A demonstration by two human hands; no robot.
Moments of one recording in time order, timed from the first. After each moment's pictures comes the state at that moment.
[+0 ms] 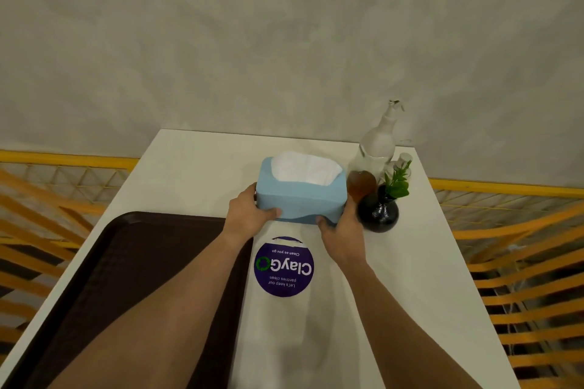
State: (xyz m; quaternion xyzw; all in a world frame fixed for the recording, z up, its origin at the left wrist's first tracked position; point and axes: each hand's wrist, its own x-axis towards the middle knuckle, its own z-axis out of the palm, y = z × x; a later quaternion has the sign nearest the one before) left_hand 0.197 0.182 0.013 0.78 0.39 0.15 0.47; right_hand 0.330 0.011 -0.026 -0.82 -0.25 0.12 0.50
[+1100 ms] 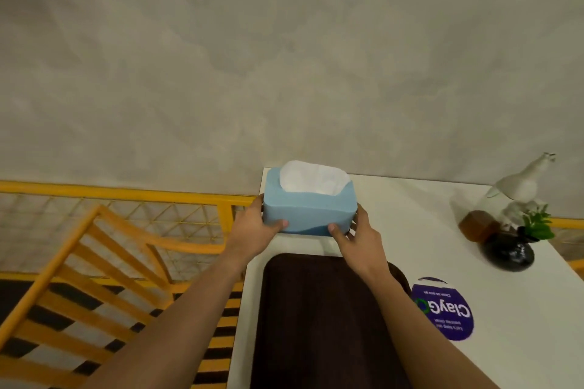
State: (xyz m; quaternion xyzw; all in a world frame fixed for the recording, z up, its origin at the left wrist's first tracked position) left_hand -0.021 0.418 0.064 0.81 0.33 0.20 0.43; right_hand 0.143 0.237 0.026 -0.81 -0.31 0.11 0.48
